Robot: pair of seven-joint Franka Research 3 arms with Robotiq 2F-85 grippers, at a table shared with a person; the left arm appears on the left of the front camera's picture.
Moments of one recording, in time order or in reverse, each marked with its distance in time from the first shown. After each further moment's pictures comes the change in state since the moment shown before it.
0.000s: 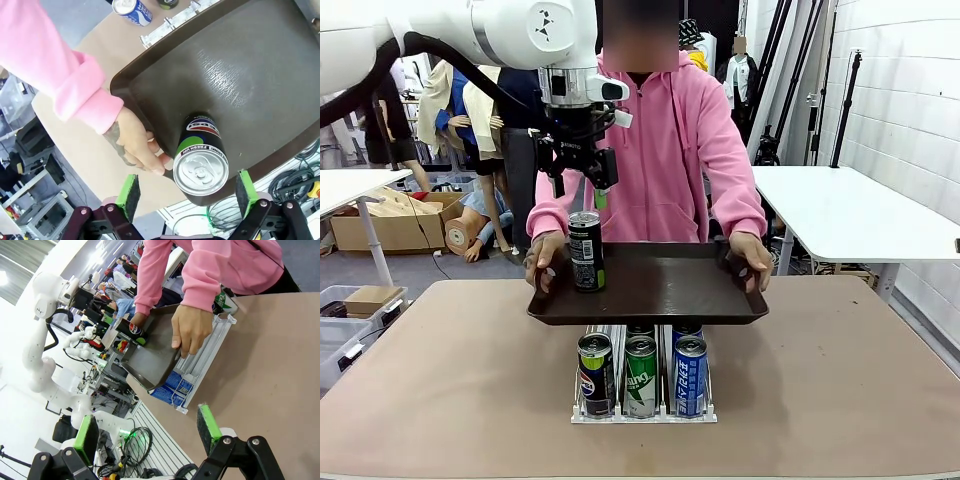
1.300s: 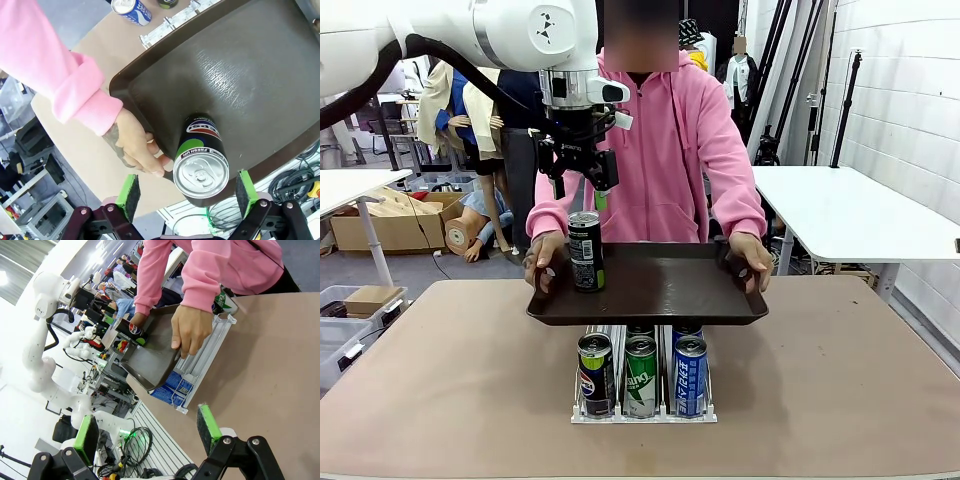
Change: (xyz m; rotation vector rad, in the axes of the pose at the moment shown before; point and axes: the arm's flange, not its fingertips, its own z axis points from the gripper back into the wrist) left arm 0.001 0.000 -0.002 -0.001 0.003 0.000; right arm 0.000 0.000 0.000 0.000 0.000 0.000
